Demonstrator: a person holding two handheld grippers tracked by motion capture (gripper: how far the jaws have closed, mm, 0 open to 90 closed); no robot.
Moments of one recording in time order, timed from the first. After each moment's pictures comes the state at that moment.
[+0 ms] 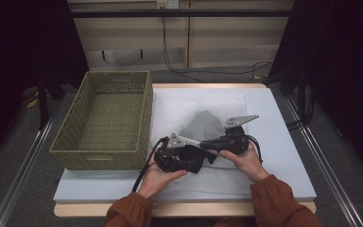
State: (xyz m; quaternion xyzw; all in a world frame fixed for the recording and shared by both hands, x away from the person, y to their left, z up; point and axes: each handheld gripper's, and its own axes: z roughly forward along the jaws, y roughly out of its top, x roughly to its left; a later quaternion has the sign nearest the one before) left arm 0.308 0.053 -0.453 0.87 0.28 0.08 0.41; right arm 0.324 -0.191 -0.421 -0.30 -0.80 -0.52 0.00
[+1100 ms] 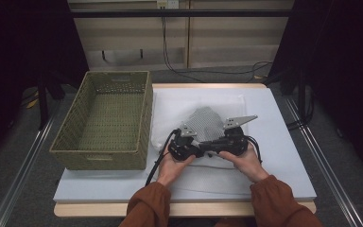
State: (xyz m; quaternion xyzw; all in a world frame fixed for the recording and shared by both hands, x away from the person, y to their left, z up) left arm 0.351 0.011 -0.472 0.85 0.31 0.08 0.42; right arm 0.323 -0.189 -0.422 -0.30 -0.80 -0.51 0.01
